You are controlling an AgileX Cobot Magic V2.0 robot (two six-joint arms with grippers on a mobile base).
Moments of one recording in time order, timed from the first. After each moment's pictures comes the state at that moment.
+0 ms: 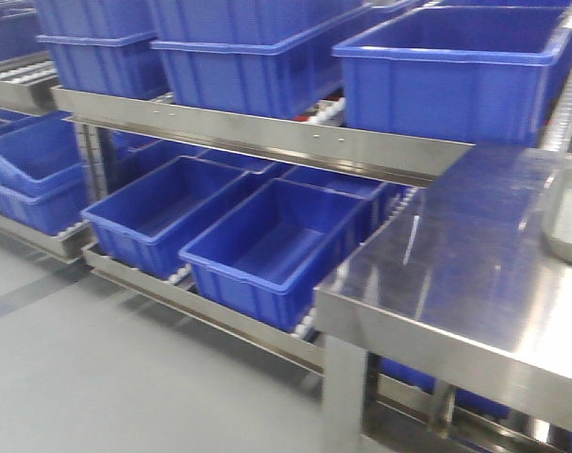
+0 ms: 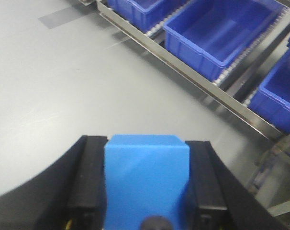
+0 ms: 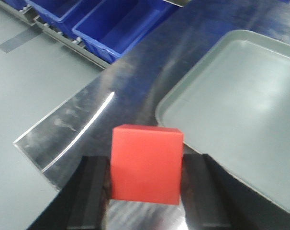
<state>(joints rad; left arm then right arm) -0.13 0.53 -0.48 0.22 0.61 -0.48 0.26 0.60 -0.51 -0.08 0.50 0.26</state>
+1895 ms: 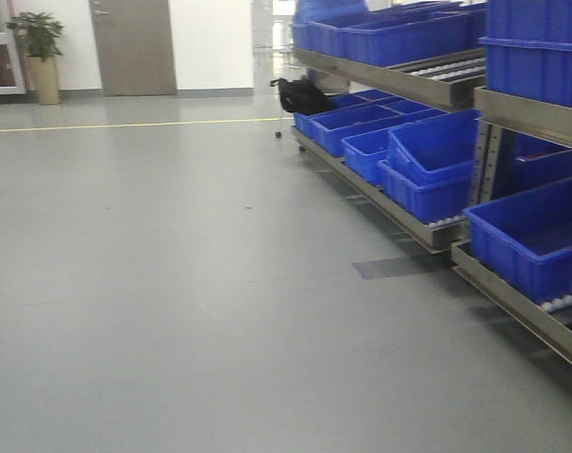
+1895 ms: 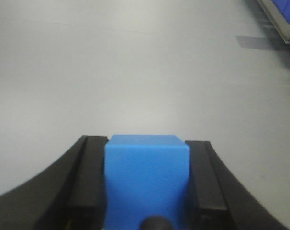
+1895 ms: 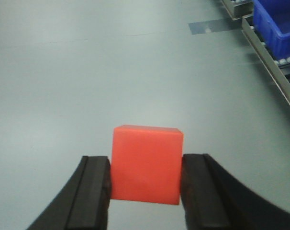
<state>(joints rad) -0.13 0.53 -0.48 0.23 0.61 -0.48 0.26 0.60 -0.51 -0.08 0.50 0.26</state>
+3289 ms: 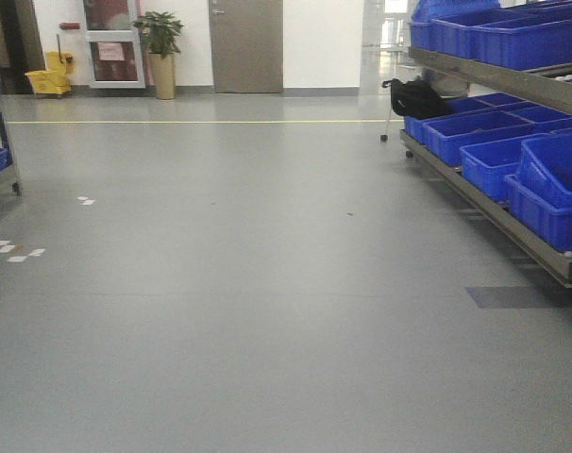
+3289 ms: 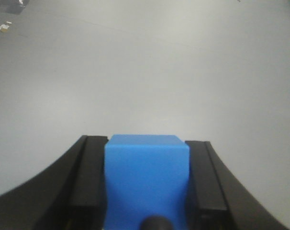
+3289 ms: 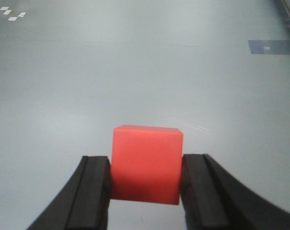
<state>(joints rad) -0.13 0.53 -0.48 0.23 0.61 -0.48 0.26 0.60 -0.51 -0.08 0.50 0.26</state>
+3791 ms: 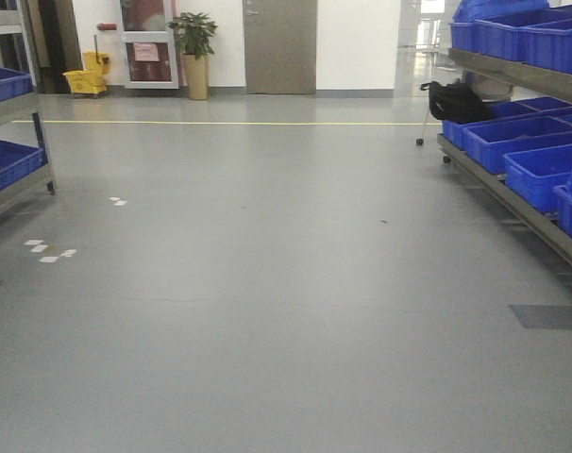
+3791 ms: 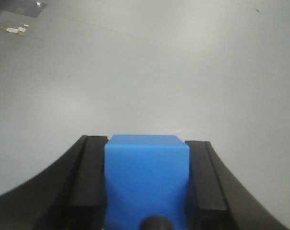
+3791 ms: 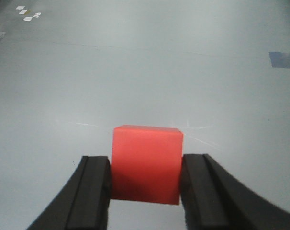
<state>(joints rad) -0.13 0.53 -0.48 0.23 0.61 -0.48 0.26 0.60 -0.51 -0.08 0.50 0.26</state>
